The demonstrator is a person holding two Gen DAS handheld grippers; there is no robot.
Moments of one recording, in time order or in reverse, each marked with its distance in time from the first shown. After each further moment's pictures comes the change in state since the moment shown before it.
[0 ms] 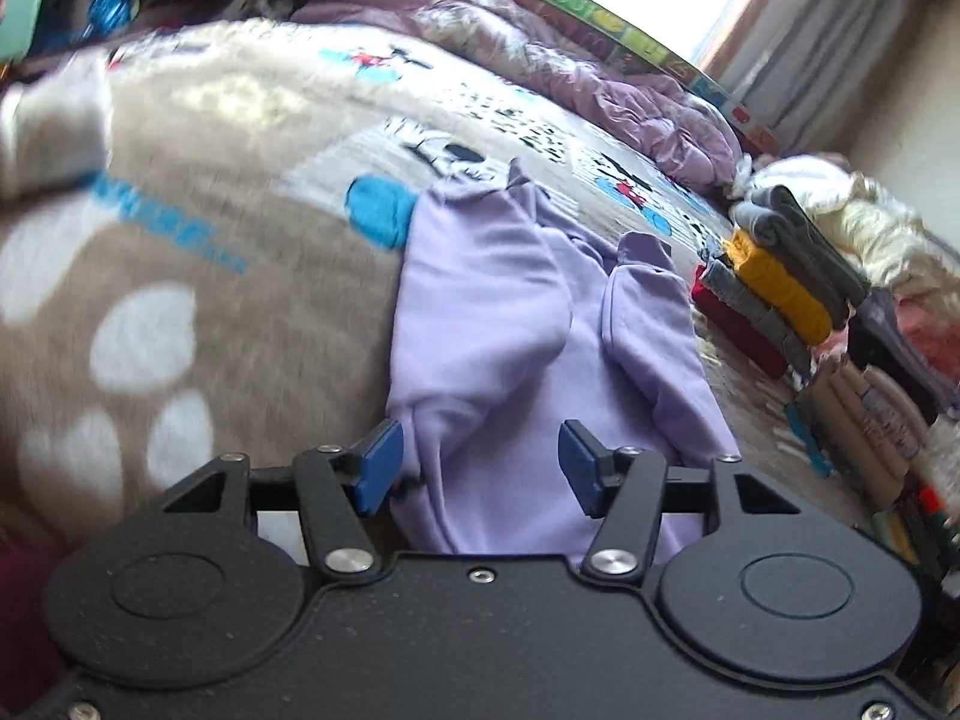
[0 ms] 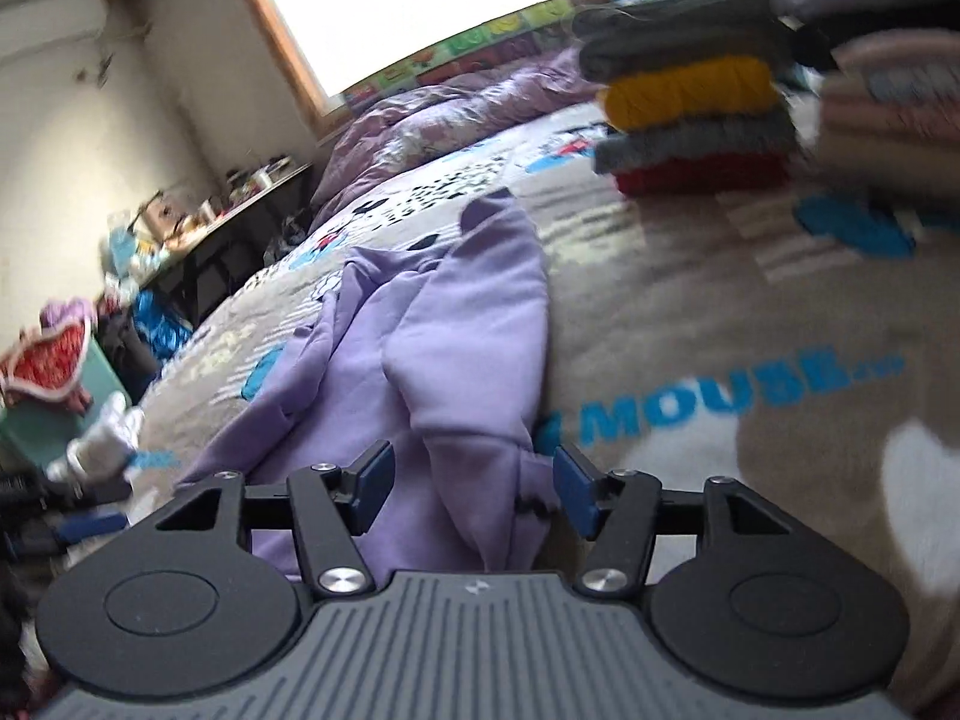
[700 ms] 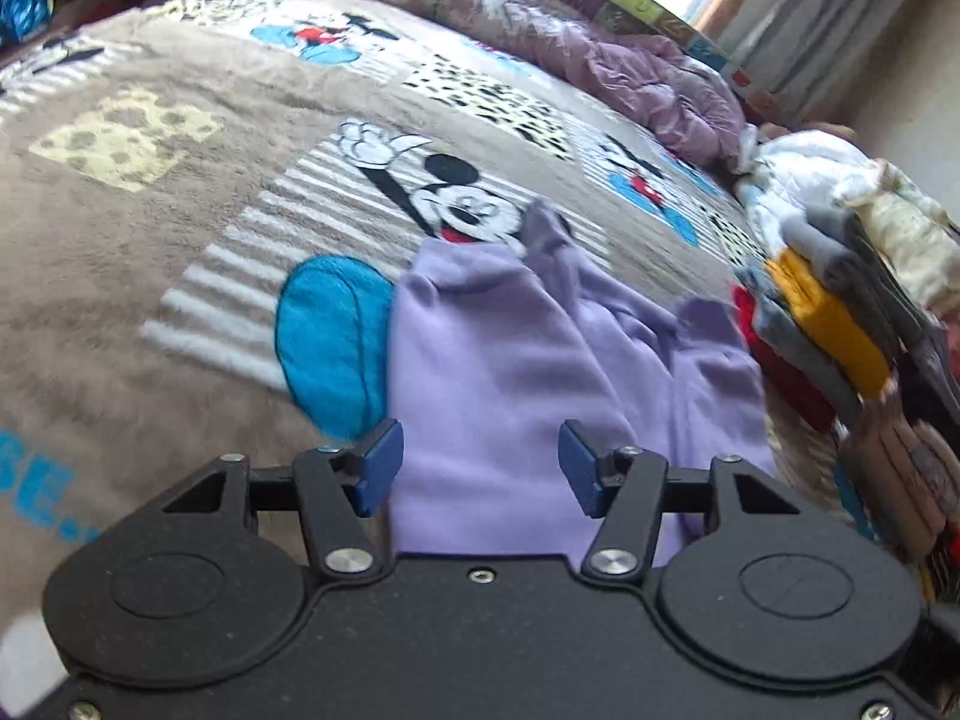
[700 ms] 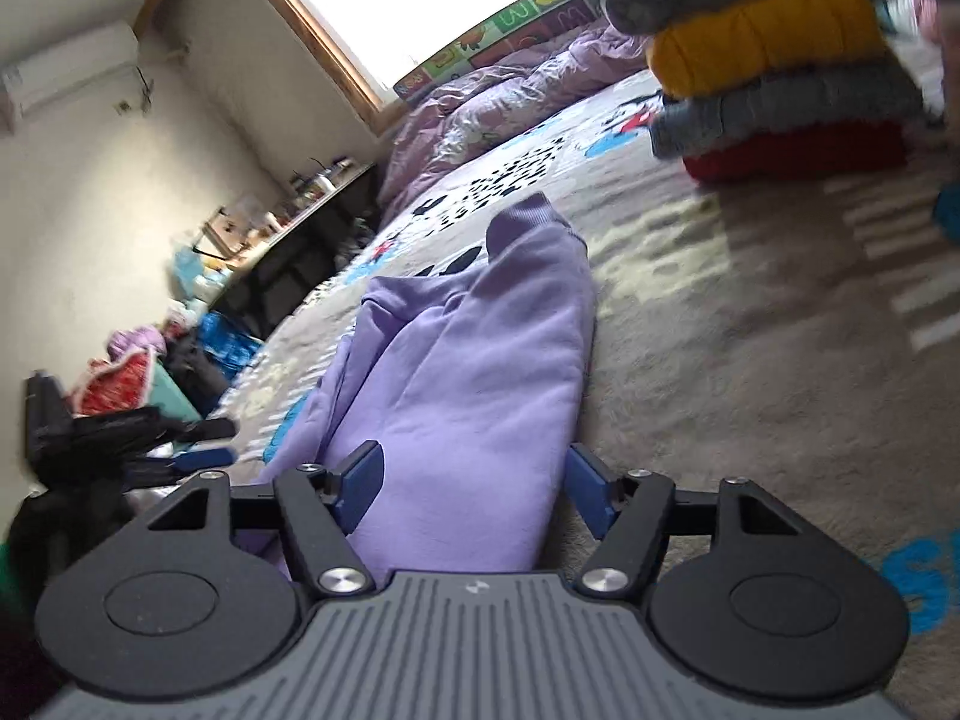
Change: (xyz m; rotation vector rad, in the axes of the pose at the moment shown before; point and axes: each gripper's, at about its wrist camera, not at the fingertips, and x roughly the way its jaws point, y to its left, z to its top) left arm 0.166 0.037 0.128 -0.005 0.113 -0.067; right arm 0.104 -0.067 0.053 0.099 0.048 0.223
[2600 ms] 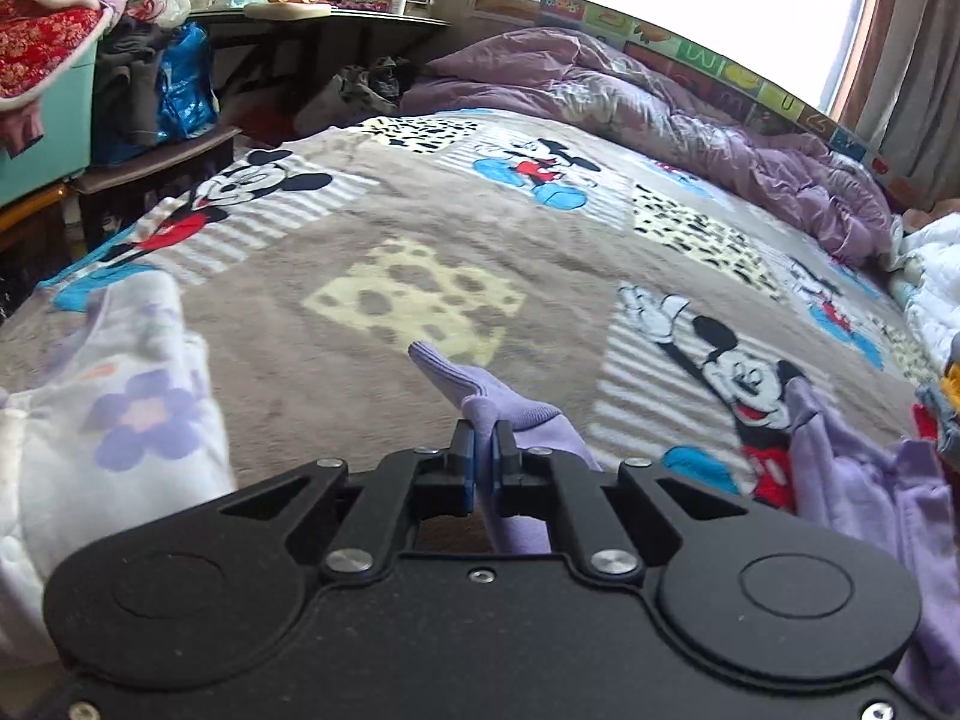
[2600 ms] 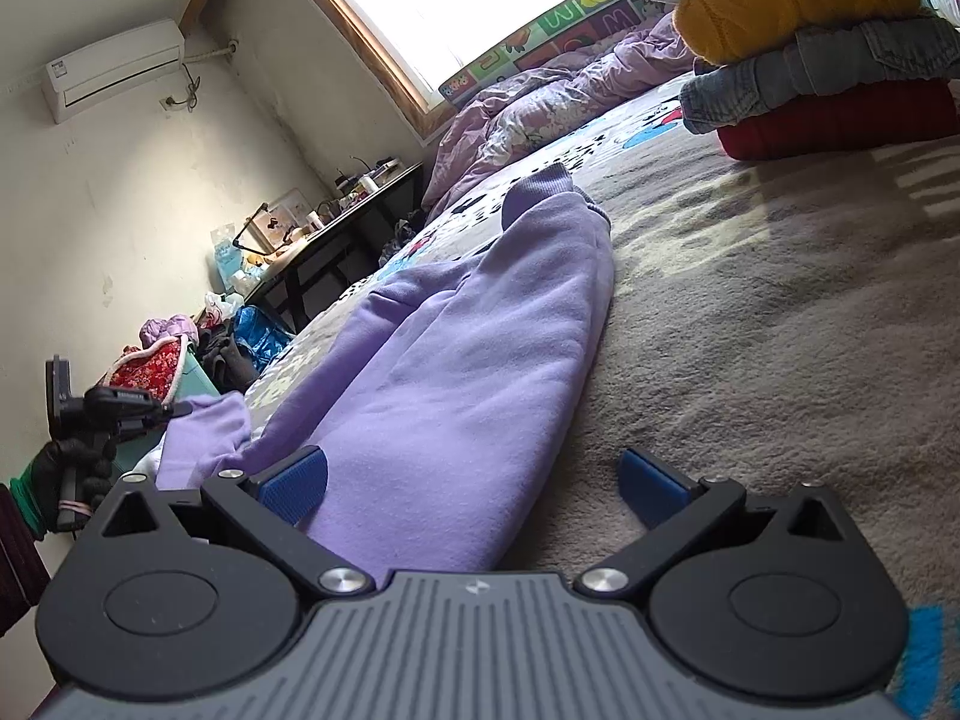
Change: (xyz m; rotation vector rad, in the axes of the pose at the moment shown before) left arm -0.080 0.133 0.047 0.021 -0.223 0.337; right arm 0.021 -0.016 -0.020 -0.051 -0.030 0.105
